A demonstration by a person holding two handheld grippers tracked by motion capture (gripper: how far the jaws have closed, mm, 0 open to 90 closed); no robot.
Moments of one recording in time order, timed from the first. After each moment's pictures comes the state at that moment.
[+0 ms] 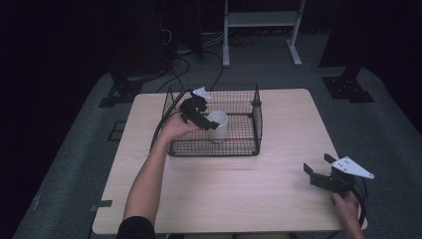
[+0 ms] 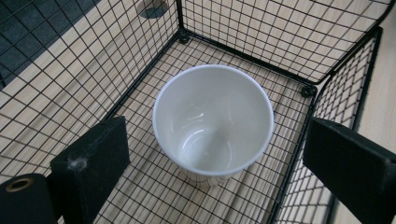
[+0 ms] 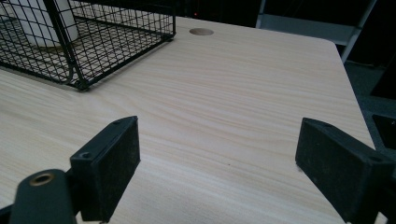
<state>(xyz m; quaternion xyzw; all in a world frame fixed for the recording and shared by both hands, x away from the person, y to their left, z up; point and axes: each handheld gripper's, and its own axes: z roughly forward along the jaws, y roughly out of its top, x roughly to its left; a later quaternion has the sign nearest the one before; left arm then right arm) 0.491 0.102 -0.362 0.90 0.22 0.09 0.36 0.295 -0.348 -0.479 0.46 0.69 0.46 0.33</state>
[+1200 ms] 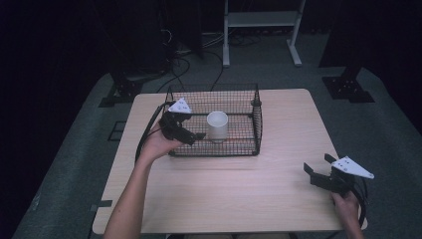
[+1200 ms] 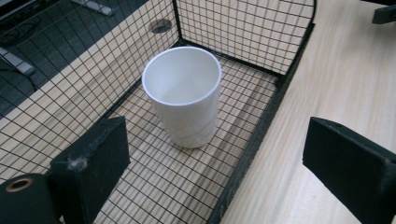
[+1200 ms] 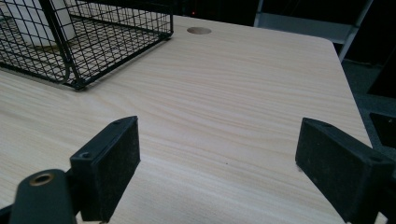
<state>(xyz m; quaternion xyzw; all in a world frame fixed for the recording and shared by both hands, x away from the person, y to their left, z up) 0.417 0.147 -0.348 0.87 0.22 0.15 0.41 0.295 -0.349 -0.479 0.46 0.69 0.45 0.33</state>
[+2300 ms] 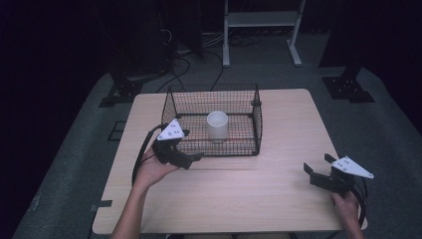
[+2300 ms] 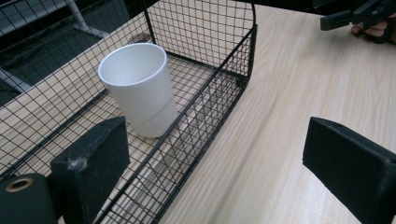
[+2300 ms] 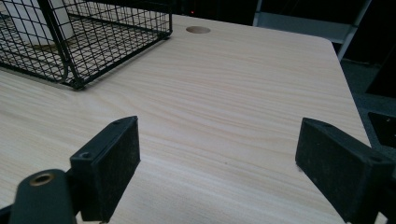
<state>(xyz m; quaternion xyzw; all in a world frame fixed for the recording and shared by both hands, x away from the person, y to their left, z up) 0.350 0.157 -0.368 0.85 0.21 0.15 0.46 0.295 -0.348 -0.479 0.46 0.69 0.45 0.33</state>
